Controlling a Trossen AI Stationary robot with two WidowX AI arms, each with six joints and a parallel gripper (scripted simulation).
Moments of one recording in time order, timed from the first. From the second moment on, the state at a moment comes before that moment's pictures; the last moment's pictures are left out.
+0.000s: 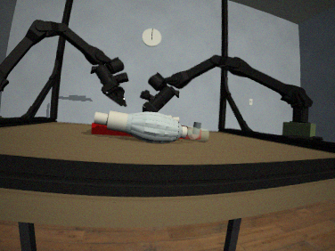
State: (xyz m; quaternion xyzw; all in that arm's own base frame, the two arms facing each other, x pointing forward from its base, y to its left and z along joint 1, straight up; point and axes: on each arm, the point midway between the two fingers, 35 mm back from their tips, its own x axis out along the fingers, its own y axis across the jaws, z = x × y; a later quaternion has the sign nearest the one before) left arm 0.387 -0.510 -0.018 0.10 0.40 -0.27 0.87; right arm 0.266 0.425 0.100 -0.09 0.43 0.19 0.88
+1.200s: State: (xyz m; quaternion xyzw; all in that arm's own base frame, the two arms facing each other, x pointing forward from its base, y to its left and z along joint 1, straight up) left arm 0.387 -0.510 -0.018 0.10 0.40 -0.27 0.87; right arm 0.270 0.474 0.370 0.13 0.15 0.39 0.90
